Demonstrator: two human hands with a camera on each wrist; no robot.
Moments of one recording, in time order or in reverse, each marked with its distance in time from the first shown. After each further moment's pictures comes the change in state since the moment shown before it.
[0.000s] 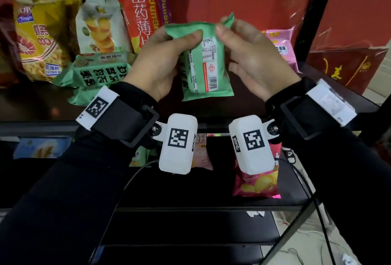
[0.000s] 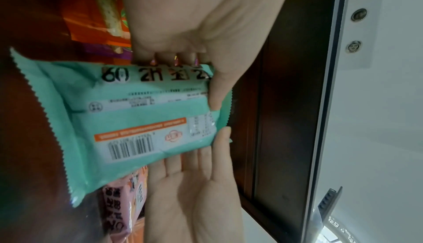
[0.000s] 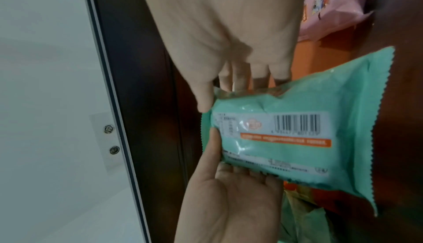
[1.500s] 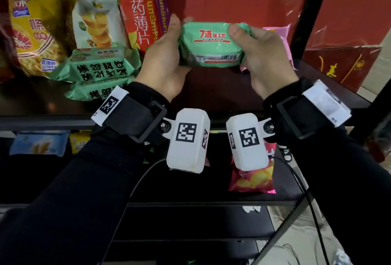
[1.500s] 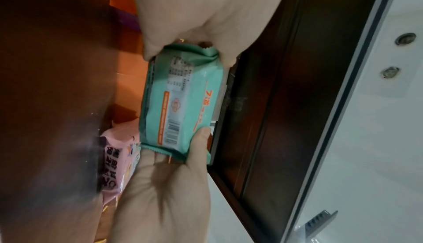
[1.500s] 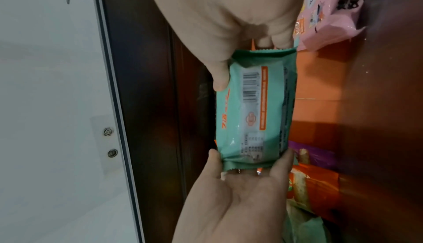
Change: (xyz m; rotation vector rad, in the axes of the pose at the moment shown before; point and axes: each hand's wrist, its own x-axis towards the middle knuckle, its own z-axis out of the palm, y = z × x) left_hand -0.011 -0.001 0.023 -0.266 0.123 -0.128; right_hand -0.001 0.006 -0.012 -0.219 0.257 -0.114
